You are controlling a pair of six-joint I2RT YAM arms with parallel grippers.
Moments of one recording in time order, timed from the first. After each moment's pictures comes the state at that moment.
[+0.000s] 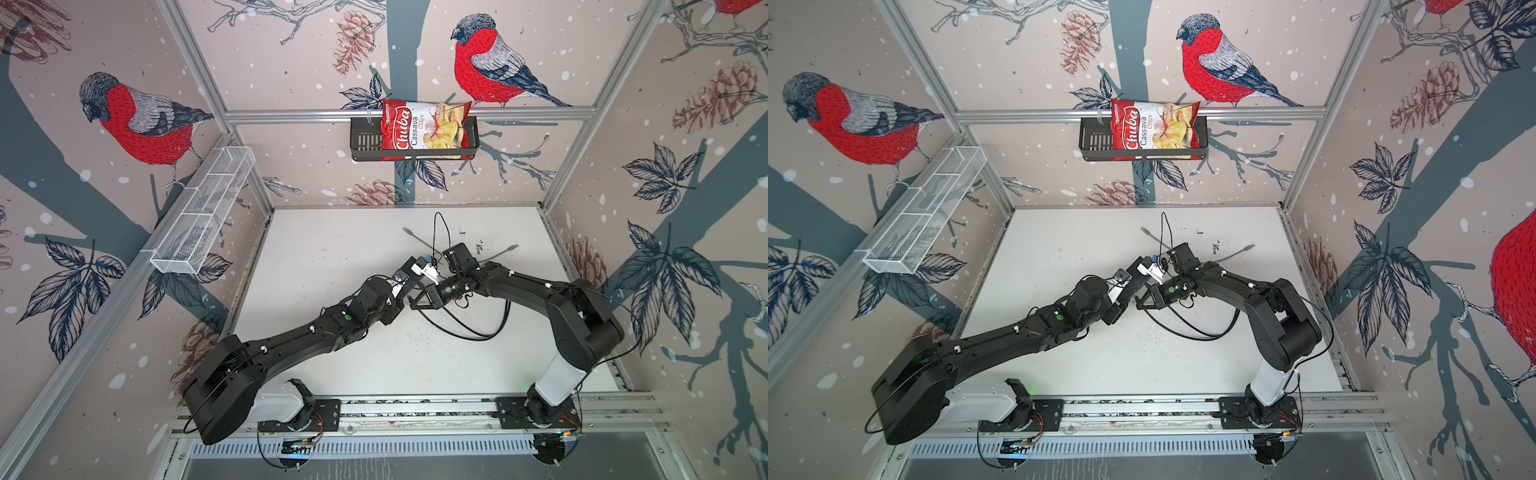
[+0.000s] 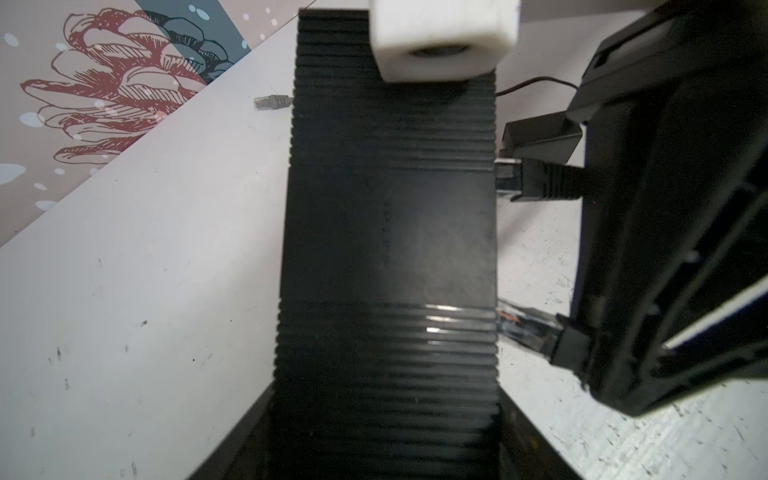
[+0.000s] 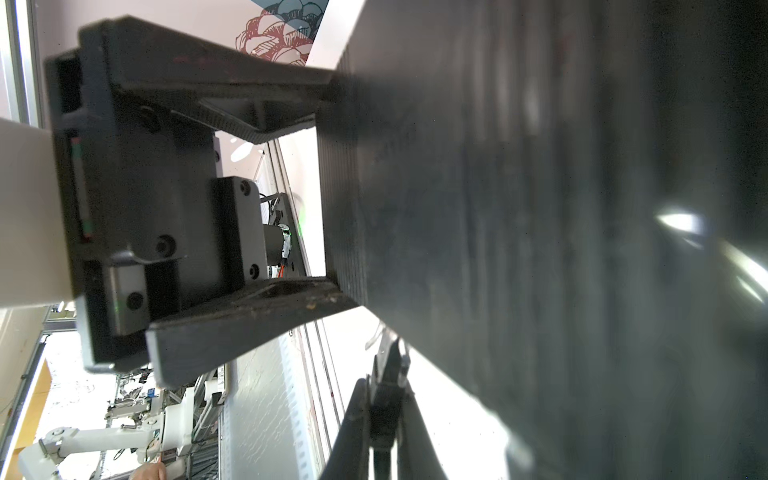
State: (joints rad) left arm -0.82 1.30 0.67 -0.02 -0.17 0.10; right arm 0.61 1.72 1.04 -0.34 -0.96 0.11
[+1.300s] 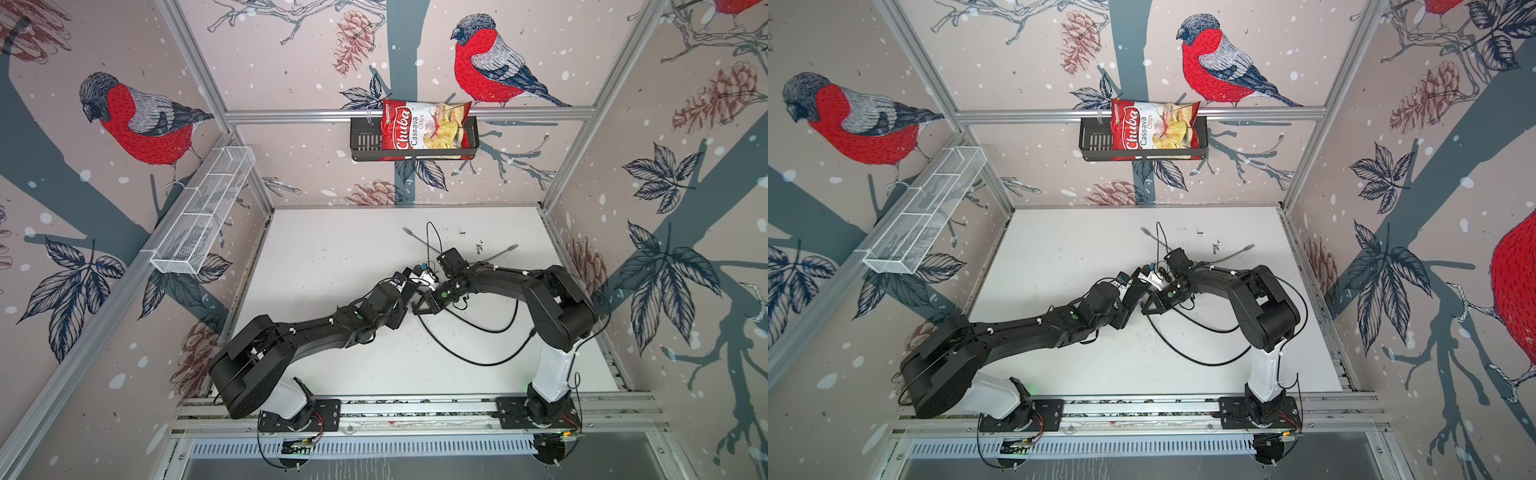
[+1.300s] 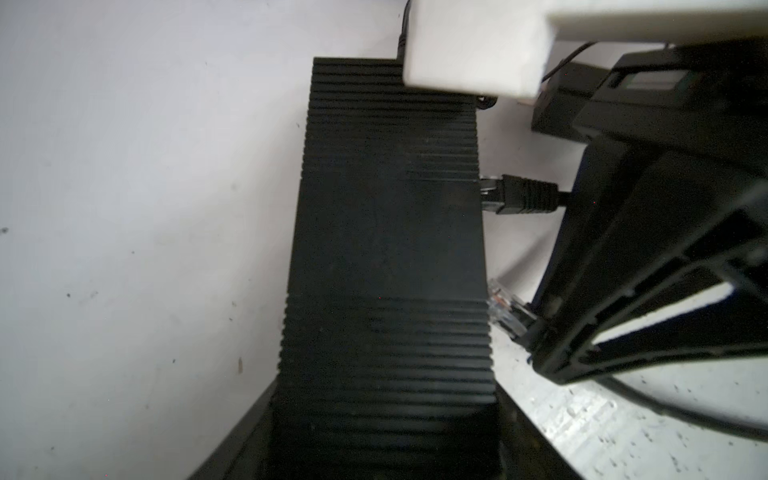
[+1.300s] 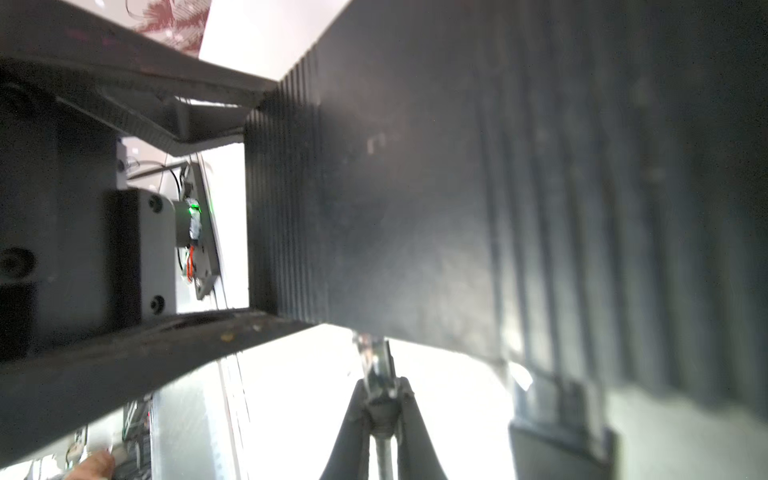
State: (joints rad) left arm -0.82 1.47 0.65 0.01 -0.17 -0.16; right arm 0.60 1.90 1.08 -0.41 -0.83 -0.08
